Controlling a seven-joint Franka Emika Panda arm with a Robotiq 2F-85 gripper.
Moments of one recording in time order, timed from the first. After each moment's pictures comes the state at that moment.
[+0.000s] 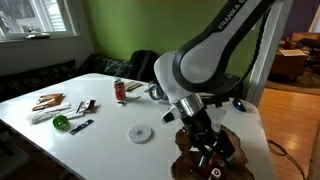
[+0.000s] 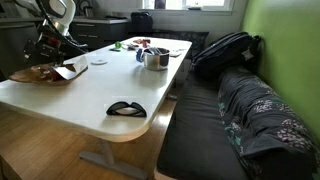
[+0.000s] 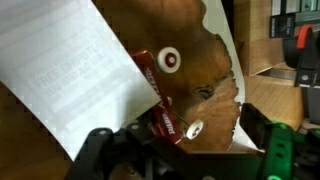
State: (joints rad) arm 0.24 0.55 0.36 -2.02 0.07 1.98 -0.92
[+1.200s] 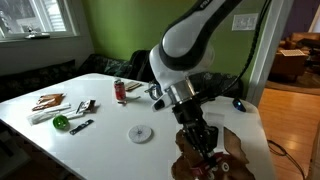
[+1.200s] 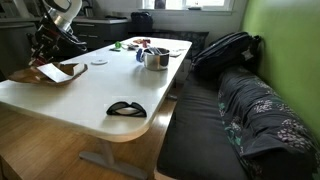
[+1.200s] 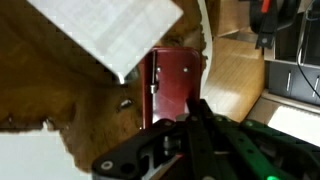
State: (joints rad) arm 0.17 0.55 0.42 -1.93 0.25 1.88 -1.04
